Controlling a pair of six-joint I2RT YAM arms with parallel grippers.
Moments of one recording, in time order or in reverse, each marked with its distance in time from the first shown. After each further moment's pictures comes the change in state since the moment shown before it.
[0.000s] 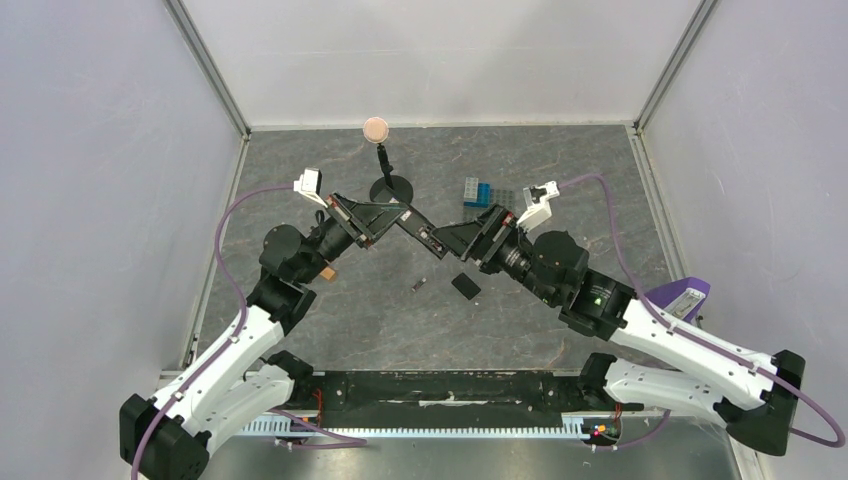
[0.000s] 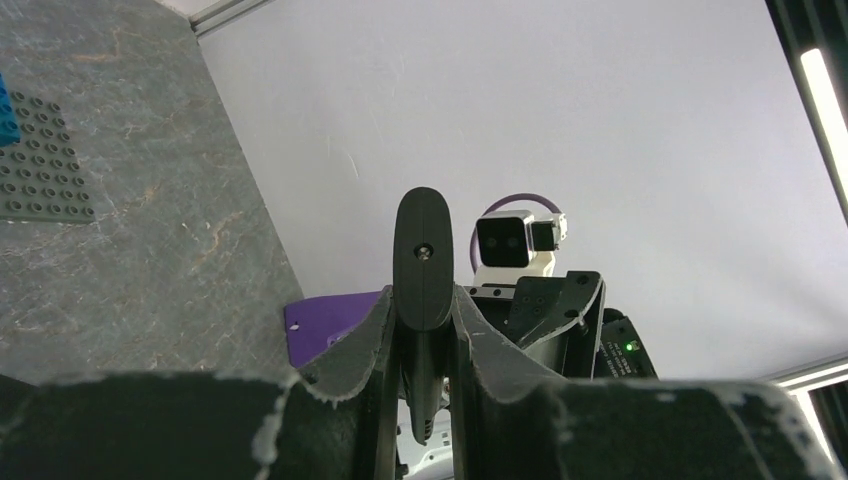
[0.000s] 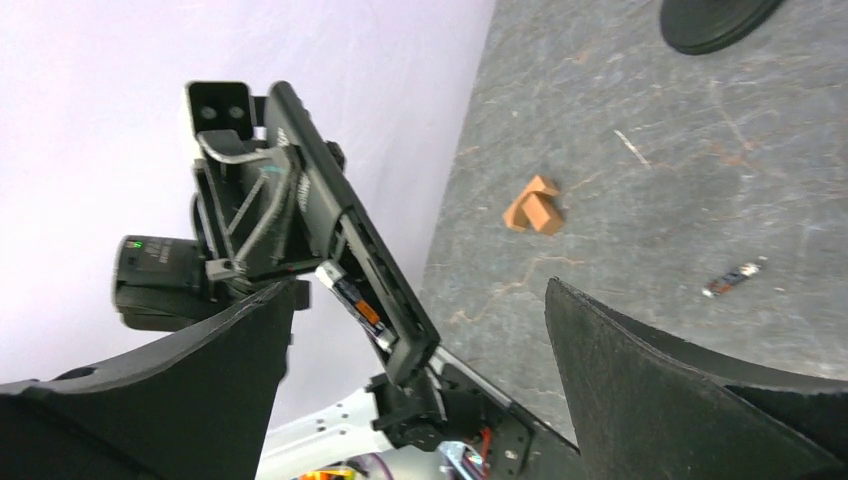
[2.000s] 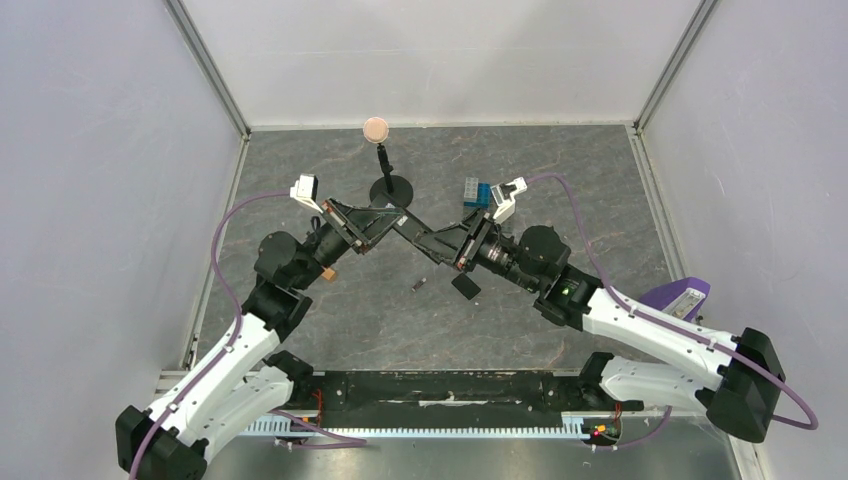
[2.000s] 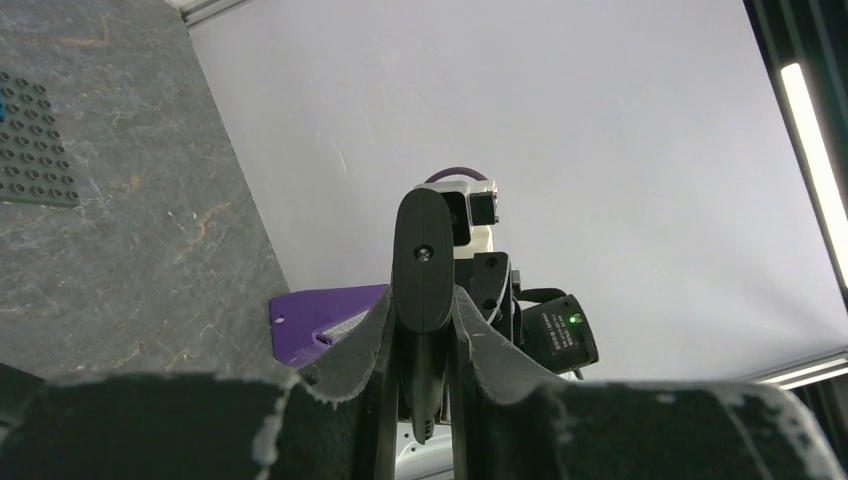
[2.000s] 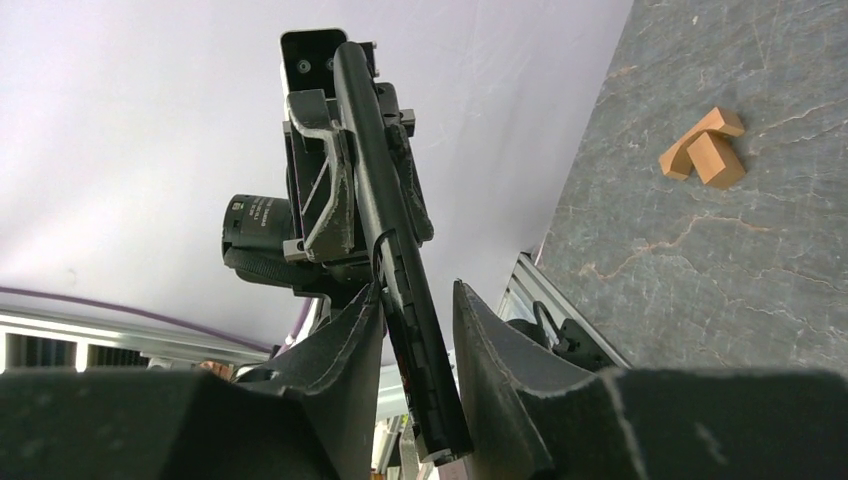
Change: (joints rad) left arm 0.000 -0.059 -0.020 -0.035 -0.009 -0.035; right arm -0.072 0.159 -0.086 0.404 -0.349 0.198
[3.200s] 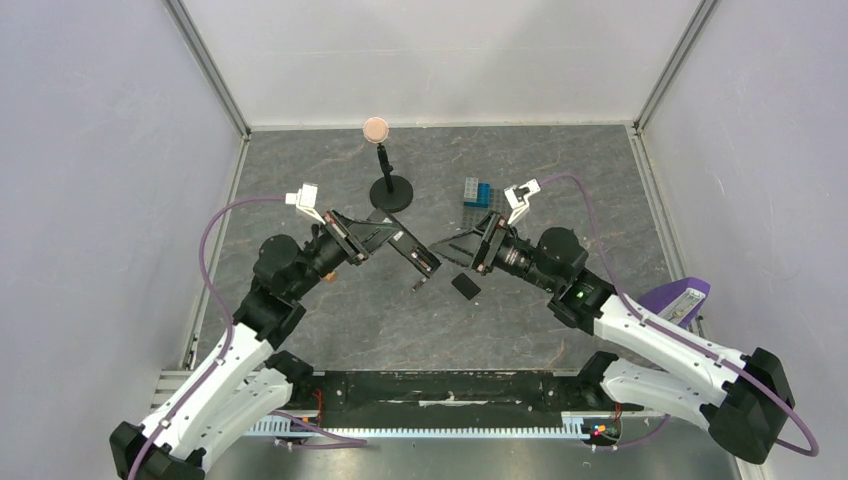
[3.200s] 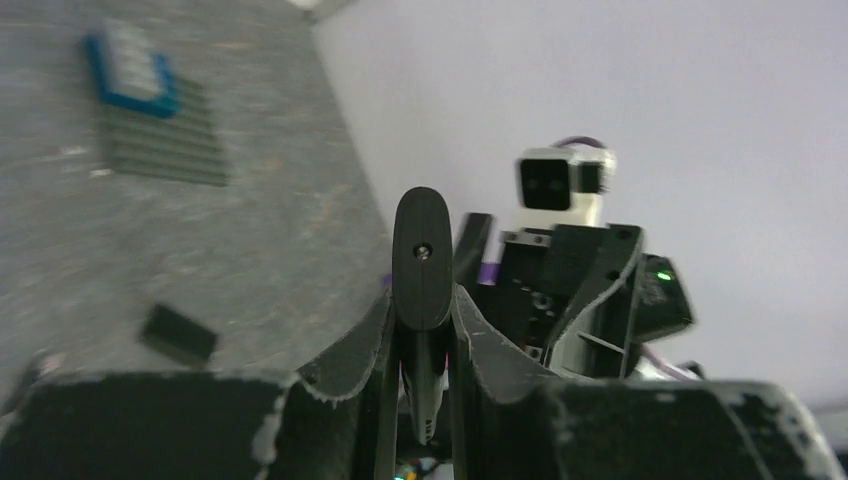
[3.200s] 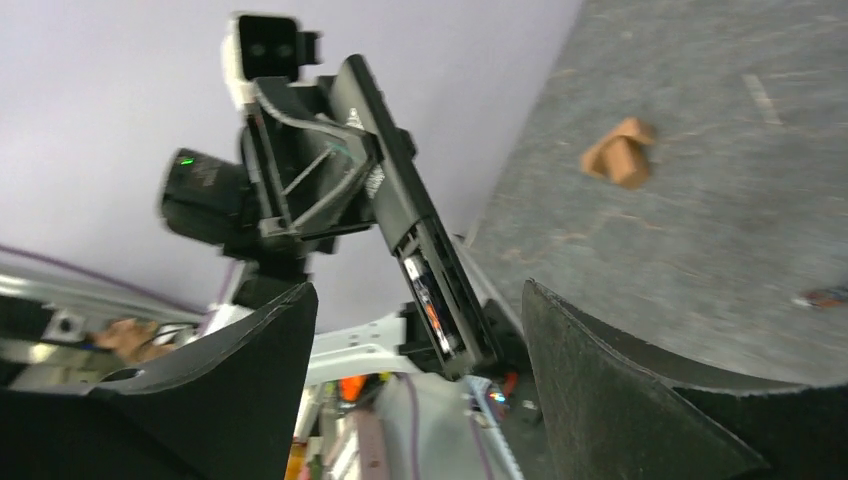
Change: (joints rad) left arm 0.000 -0.061 0.001 -0.172 0.011 0.182; right arm -0.114 -0.090 -0.107 0.045 -0.169 -0.132
